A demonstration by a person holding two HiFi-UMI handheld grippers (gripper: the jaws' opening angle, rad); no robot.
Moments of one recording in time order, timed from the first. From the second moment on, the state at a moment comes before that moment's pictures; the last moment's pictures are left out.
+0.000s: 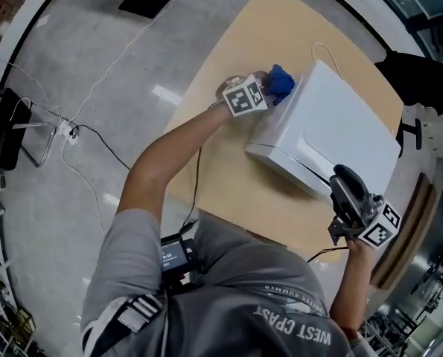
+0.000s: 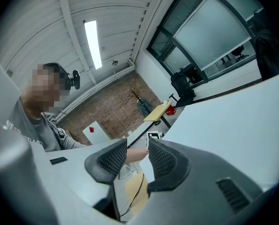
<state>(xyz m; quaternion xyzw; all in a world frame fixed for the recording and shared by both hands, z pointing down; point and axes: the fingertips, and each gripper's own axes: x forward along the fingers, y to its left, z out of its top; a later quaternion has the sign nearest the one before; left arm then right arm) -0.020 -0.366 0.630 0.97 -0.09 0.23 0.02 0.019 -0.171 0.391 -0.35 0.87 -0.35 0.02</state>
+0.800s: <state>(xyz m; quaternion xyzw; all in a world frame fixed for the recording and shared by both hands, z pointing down) -0.078 -0.197 0.645 0.95 0.03 0.30 -0.06 0.010 -0.194 0.400 -0.33 0.87 -0.36 0.06</state>
